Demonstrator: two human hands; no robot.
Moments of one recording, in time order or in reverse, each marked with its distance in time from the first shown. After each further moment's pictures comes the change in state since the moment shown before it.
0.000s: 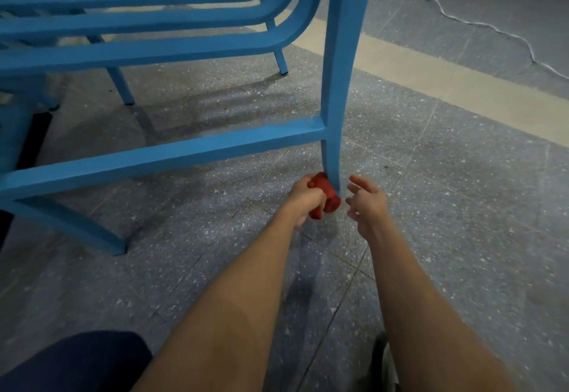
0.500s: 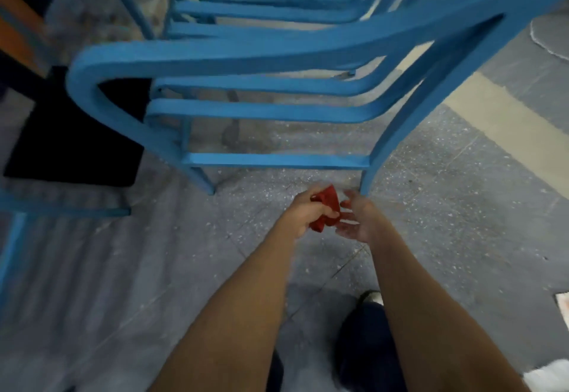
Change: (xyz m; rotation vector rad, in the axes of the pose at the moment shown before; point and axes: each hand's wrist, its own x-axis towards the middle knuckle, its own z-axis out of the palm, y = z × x) left_hand -0.185 0.074 -0.081 -0.356 0.059 -0.192; right_hand -0.166 -0.125 0.050 -0.336 -0.301 0.491
